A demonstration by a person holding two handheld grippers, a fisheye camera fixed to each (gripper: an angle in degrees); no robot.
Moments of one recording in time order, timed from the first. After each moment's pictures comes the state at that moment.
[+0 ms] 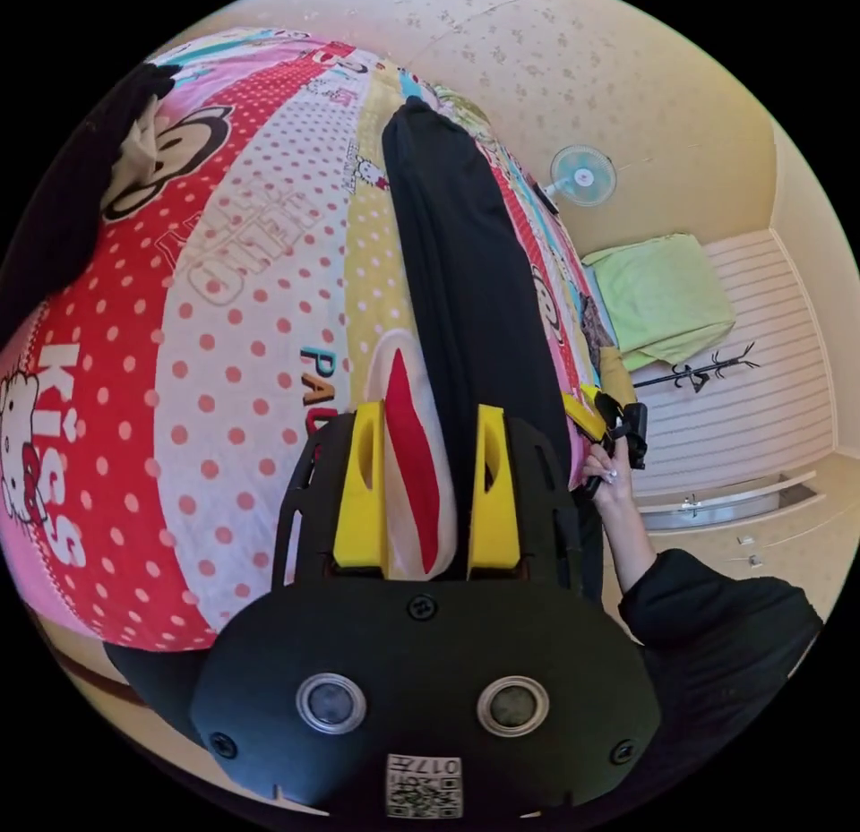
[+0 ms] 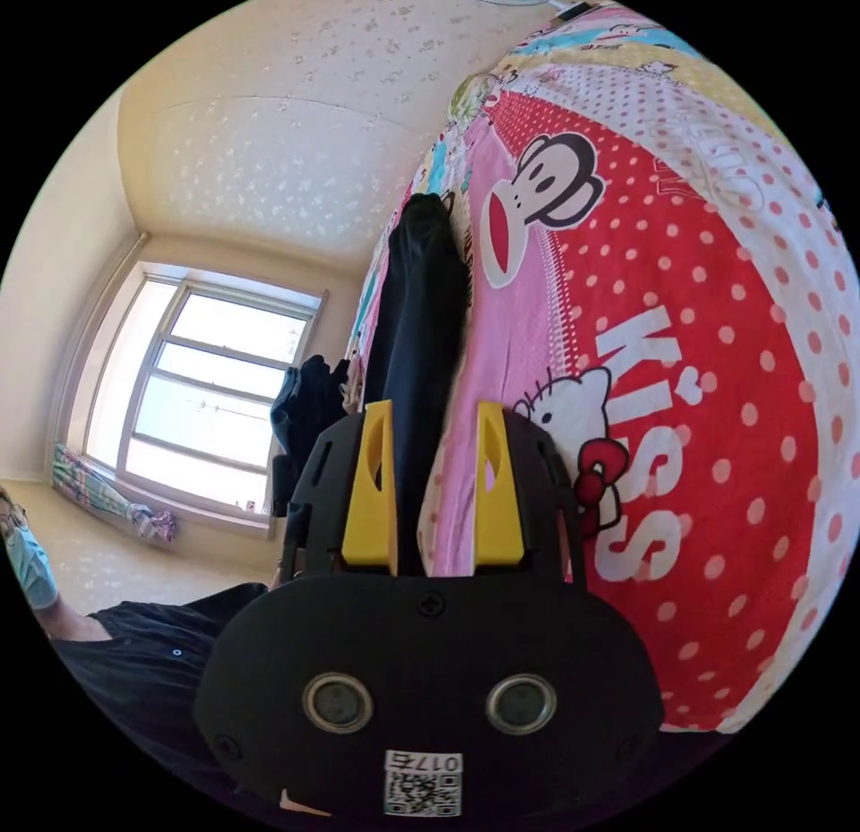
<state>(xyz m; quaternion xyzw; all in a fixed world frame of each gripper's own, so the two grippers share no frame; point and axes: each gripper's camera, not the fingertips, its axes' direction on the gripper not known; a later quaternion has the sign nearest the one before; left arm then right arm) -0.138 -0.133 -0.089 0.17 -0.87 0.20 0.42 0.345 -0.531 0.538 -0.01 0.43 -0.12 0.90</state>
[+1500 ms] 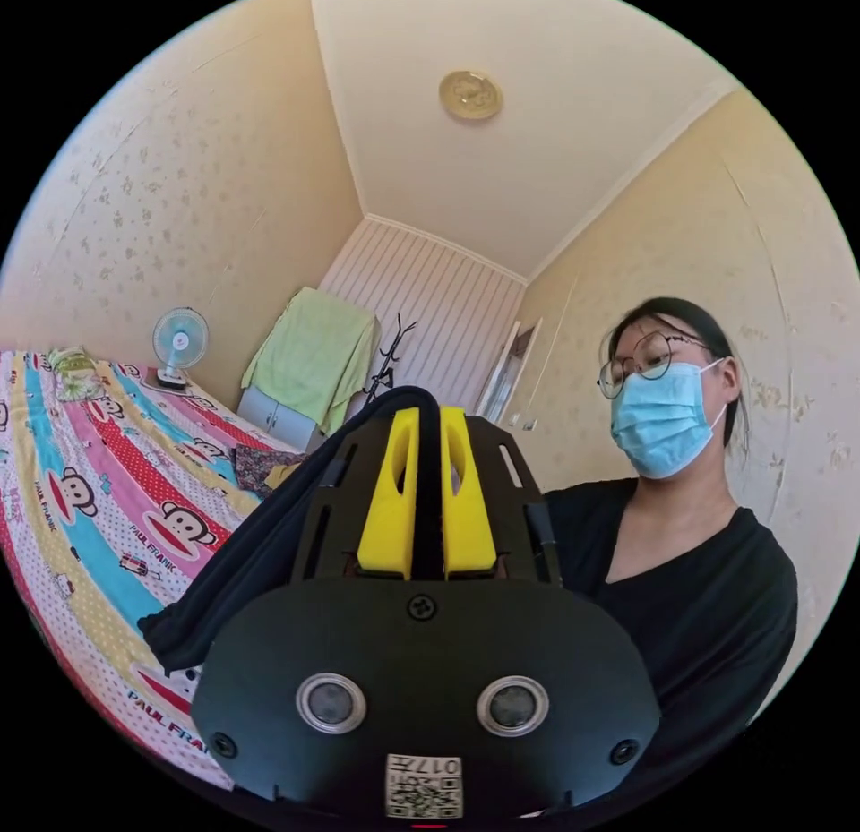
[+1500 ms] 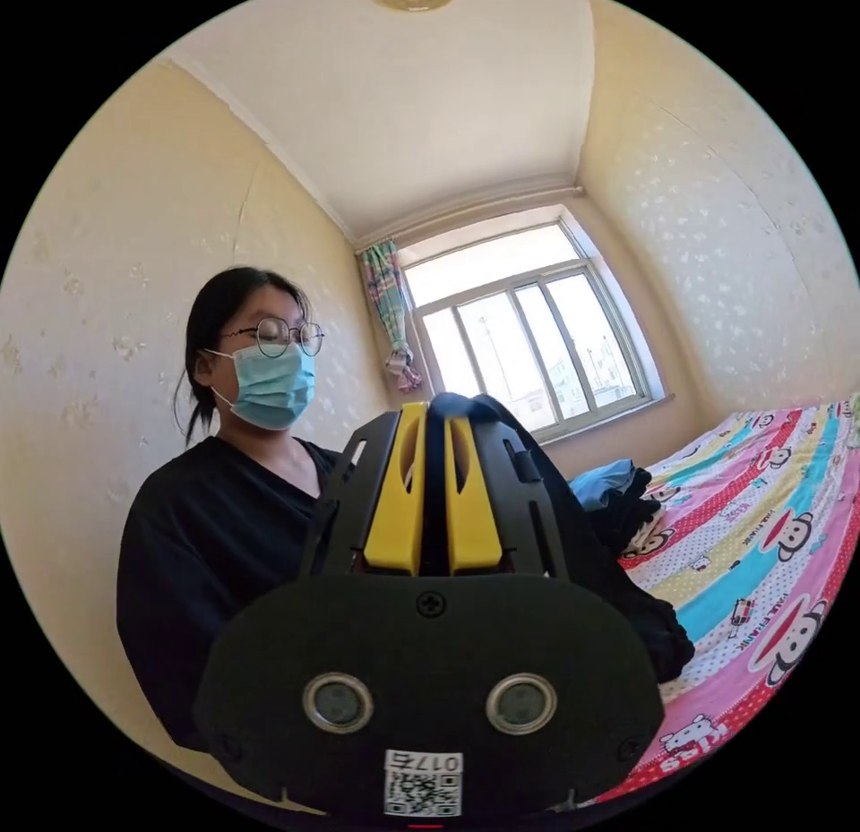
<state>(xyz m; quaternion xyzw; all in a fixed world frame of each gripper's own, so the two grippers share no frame) -0.197 0.052 0.321 -0.22 -0.59 0.53 0.57 -0.073 -0.255 0.662 -0.25 0.01 -0.53 0.81</state>
